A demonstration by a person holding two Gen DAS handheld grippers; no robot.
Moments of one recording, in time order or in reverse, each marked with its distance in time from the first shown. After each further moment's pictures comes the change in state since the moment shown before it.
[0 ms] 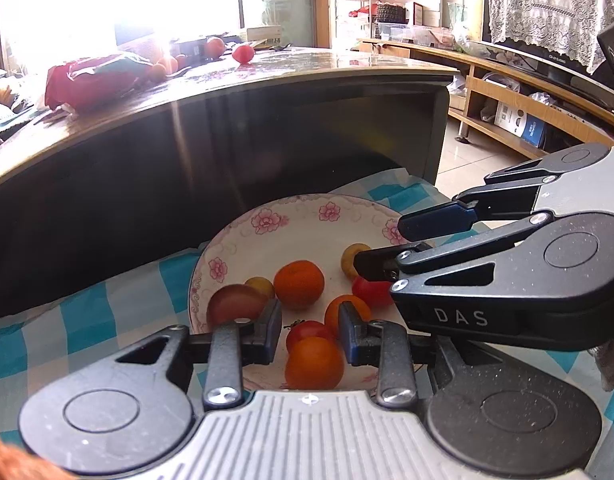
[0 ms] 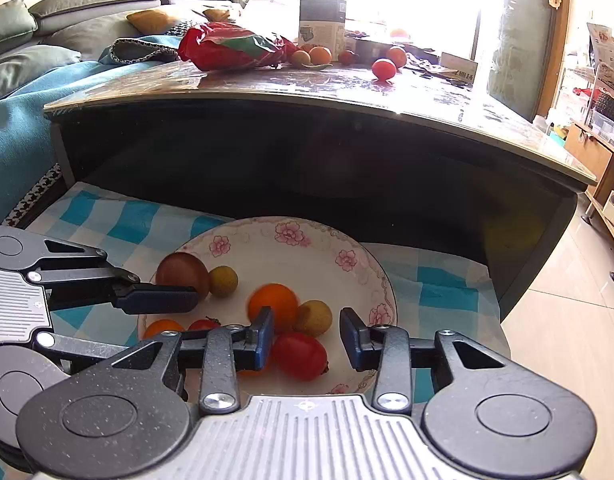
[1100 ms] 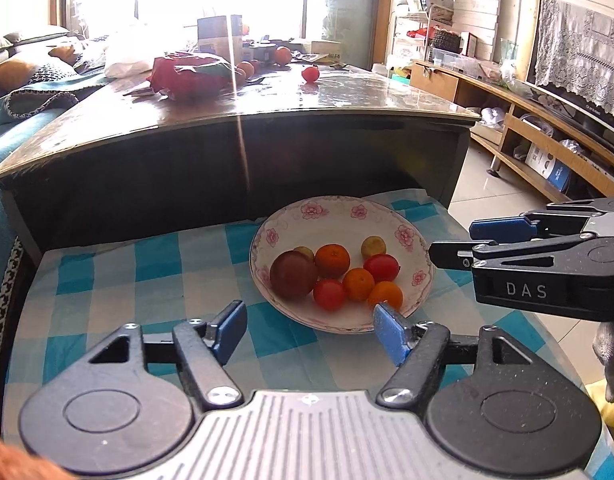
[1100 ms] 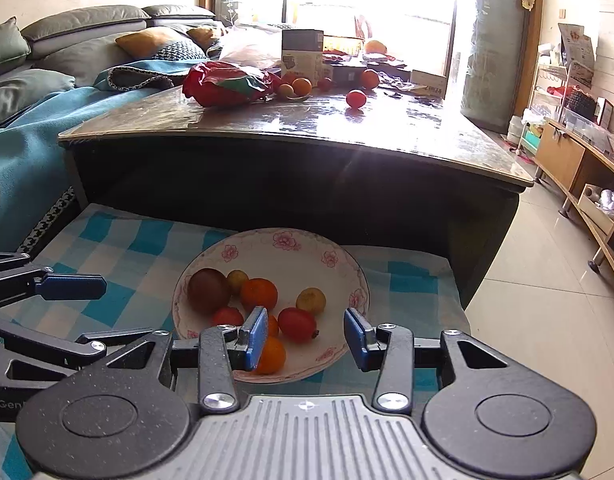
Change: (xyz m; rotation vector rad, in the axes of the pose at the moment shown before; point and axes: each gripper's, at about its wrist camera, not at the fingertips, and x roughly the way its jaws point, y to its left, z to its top) left arm -0.082 0.006 -0.018 -0.188 -0.009 0.085; right arm -0.071 0.009 -0.010 0.050 -0.035 -0.050
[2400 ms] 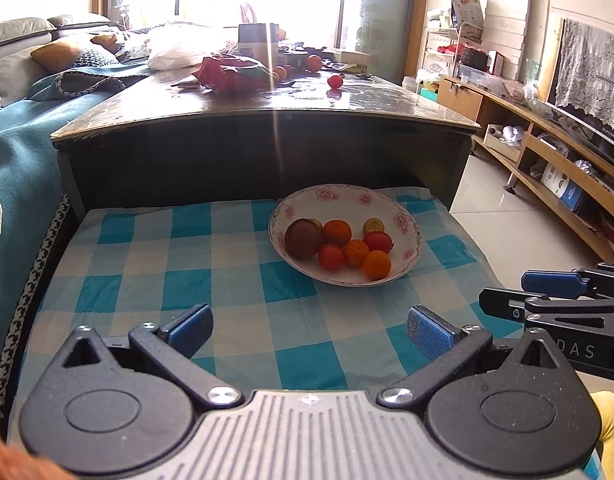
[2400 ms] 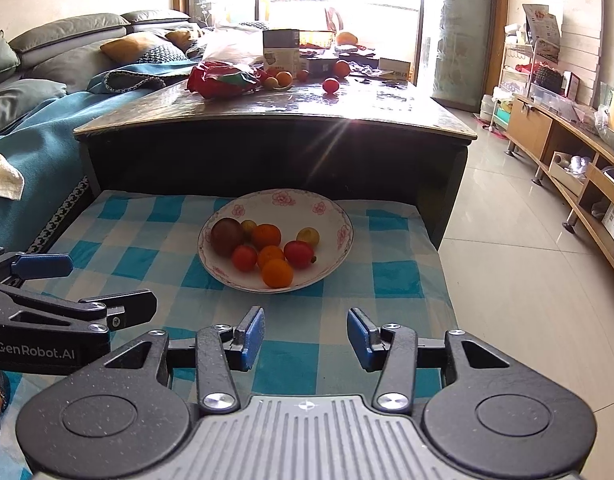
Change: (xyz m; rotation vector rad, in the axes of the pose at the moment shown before) left arm -0.059 -0.017 -0.038 -0.089 -0.022 0.075; right arm -0.072 0.012 -0.049 0.085 0.024 -0.045
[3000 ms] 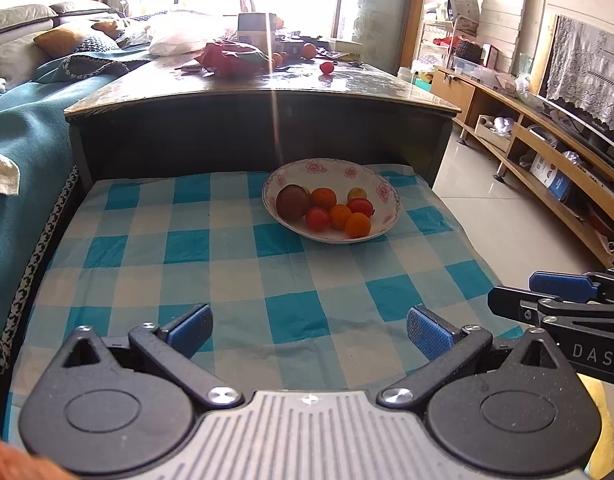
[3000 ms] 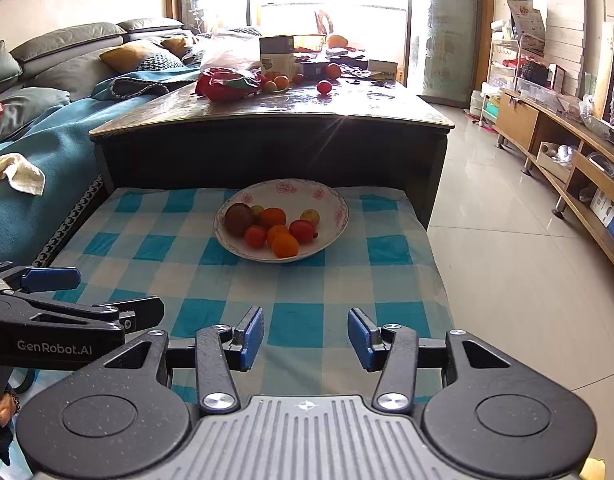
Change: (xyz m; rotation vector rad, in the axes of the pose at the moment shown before) left arm -0.039 -0.006 -0.030 -0.017 0.043 -0.028; right arm -0.047 0.007 -0.029 0.030 -0.005 -0.007
